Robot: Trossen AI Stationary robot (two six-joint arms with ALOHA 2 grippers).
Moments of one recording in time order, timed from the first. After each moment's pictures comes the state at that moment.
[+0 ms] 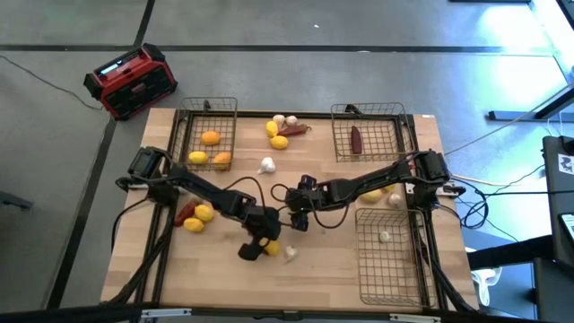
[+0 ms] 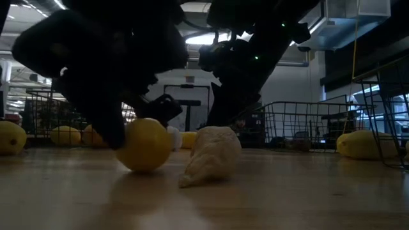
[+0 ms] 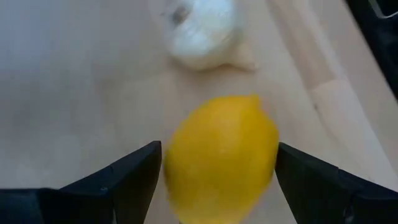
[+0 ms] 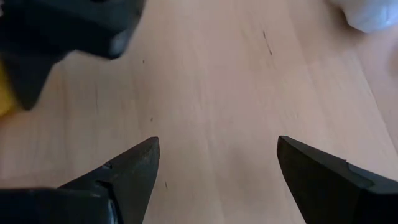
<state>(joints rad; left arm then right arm) -0.25 1.83 0.95 -0.11 0.27 -0.04 0.15 1.92 1.23 -0.29 0.22 0.26</state>
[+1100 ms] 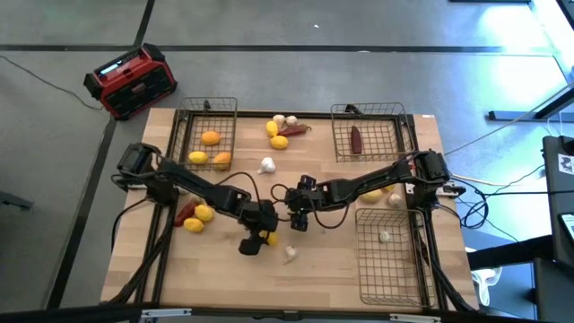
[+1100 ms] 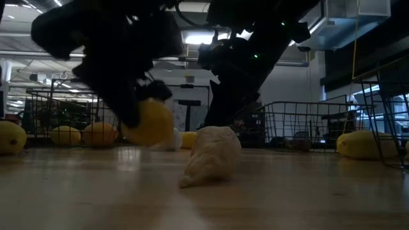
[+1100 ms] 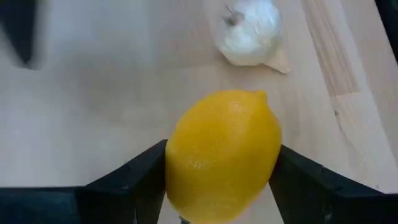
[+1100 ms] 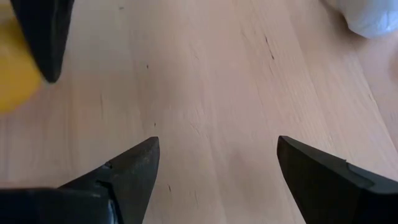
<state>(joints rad) -0.24 1.72 0.95 -0.22 0.13 -0.14 0.15 1.92 1.23 -0.28 0.22 0.26</state>
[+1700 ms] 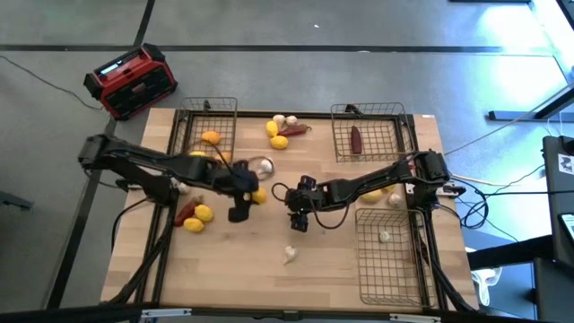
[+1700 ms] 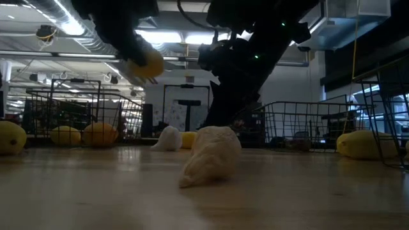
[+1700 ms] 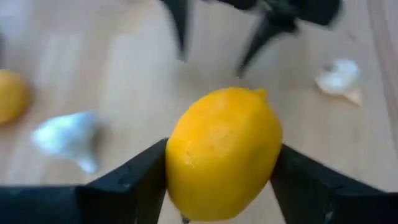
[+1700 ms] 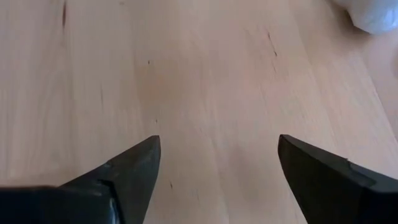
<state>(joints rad) -0.11 1.30 0.95 -0.57 -0.14 -0.16 0.15 1.92 1.23 -0.28 0.22 0.26</state>
